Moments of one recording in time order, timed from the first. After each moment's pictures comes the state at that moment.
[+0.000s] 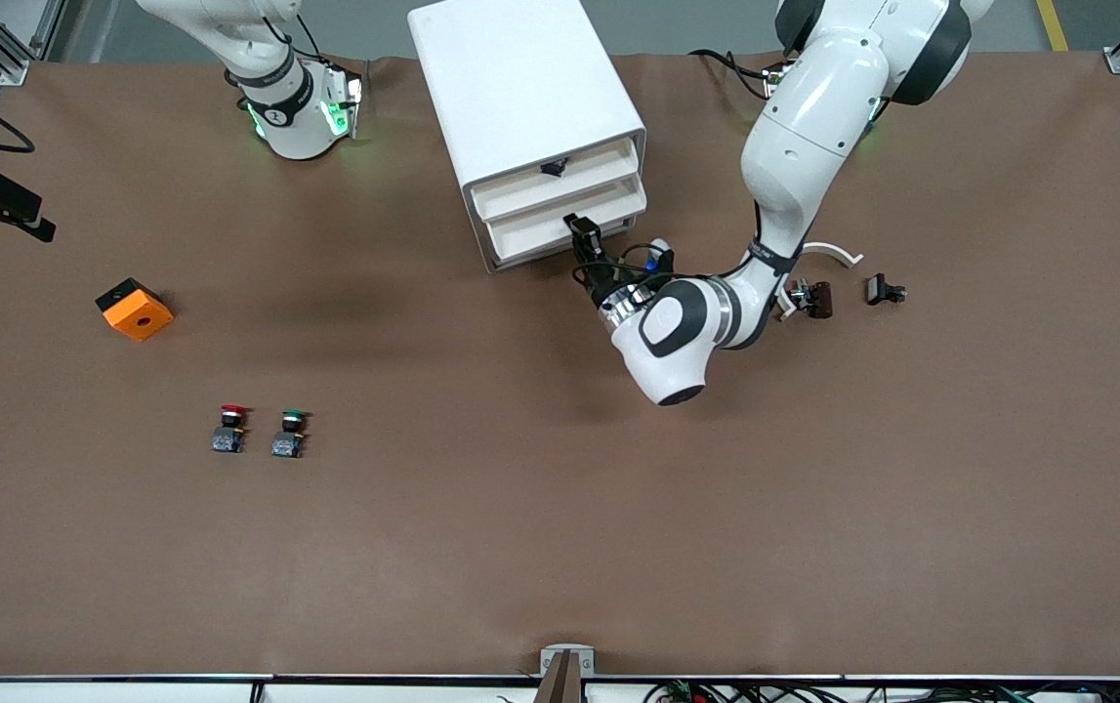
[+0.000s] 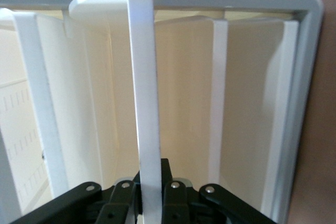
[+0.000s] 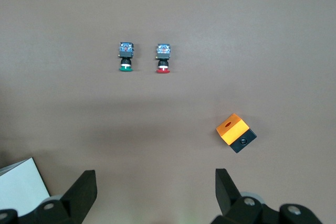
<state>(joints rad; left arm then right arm) -0.54 0.89 -0.04 -1.46 -1.04 1.35 -2.25 -0.08 -0.11 -0.06 -1.69 0.03 1.56 -0.11</state>
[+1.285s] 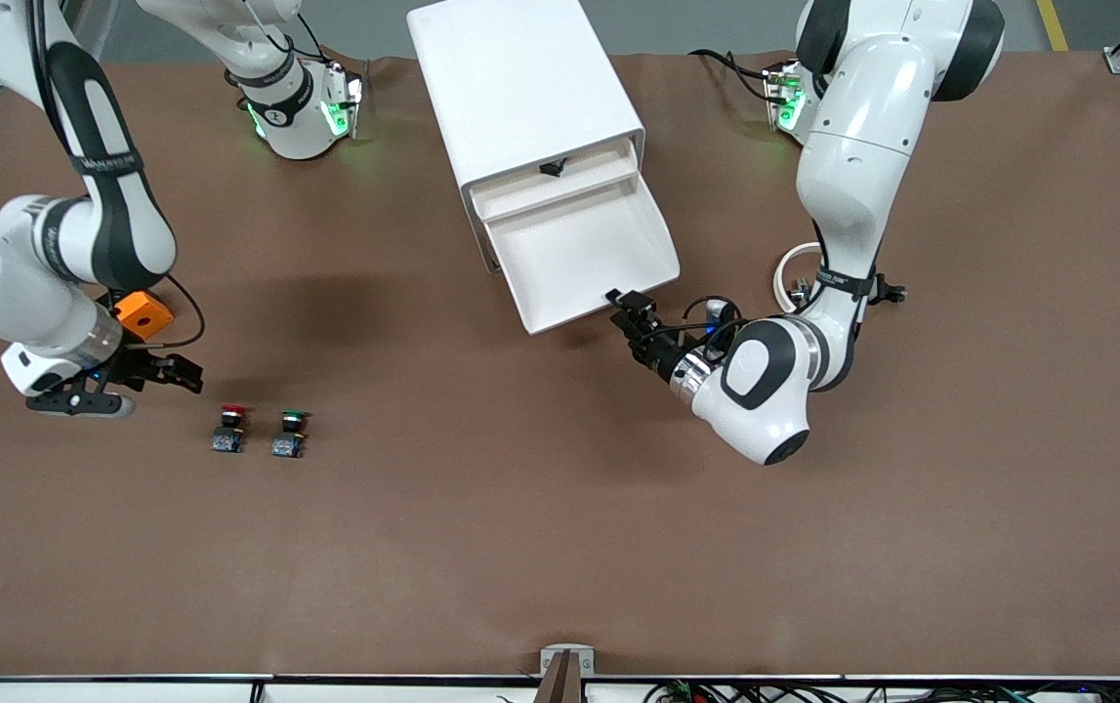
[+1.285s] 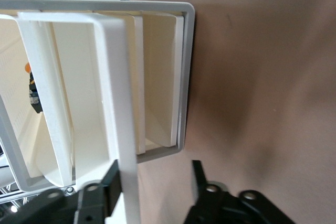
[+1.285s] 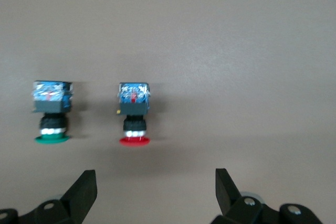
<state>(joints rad) -0.49 0.89 0.13 -1.34 -1.02 1.43 -2.23 -0.08 0.29 -0.06 -2.12 0.03 2.48 -0.10</state>
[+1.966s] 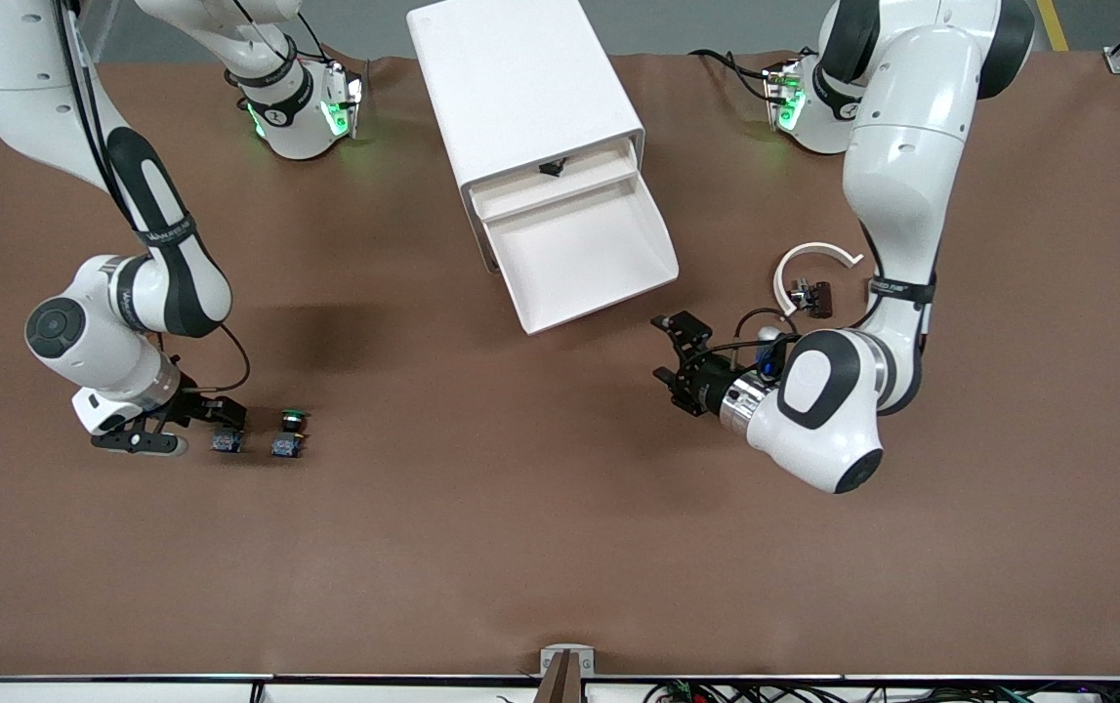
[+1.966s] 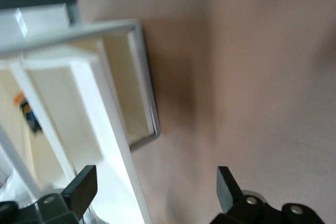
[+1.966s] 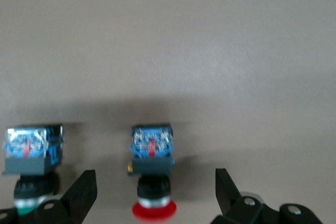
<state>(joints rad) -0.40 0.86 0.14 -1.21 -0.85 1.41 -1.97 -0.04 0.50 -0.04 -2.02 0.03 2.63 -0.01</state>
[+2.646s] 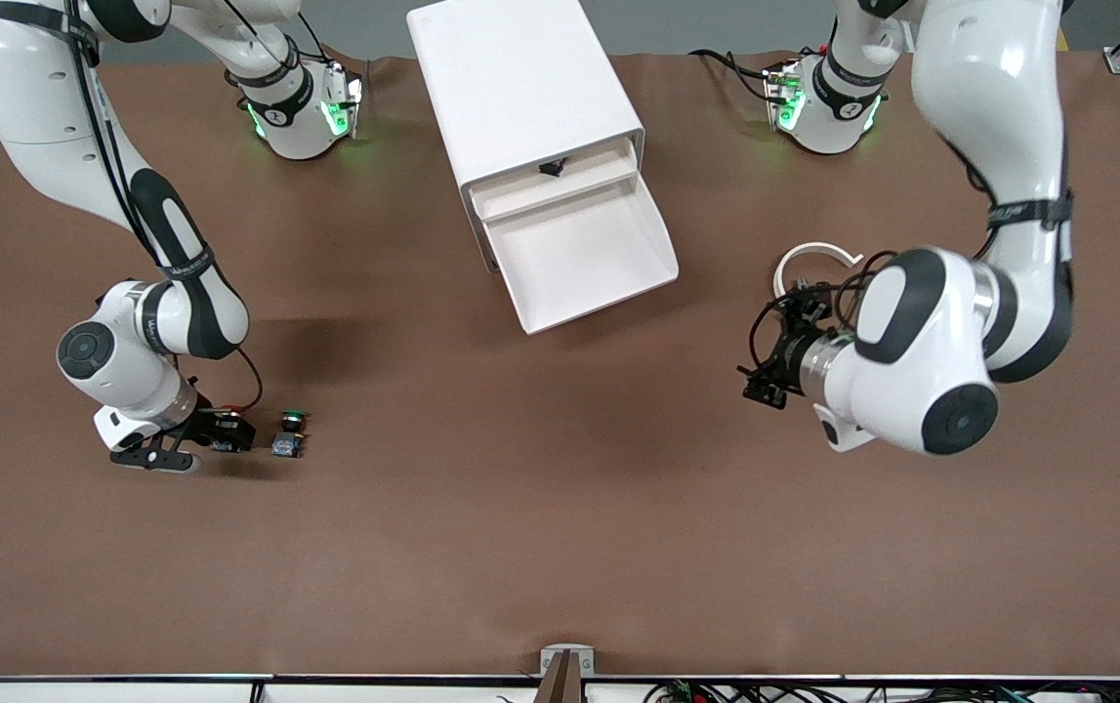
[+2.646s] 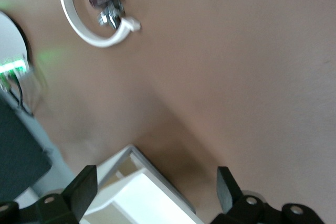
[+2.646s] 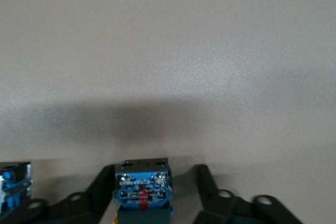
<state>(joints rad) -0.38 0.59 0.13 -1.20 -0.35 1.35 -1.43 -0.03 0.61 -0.05 -1.96 0.03 2.70 0.01</state>
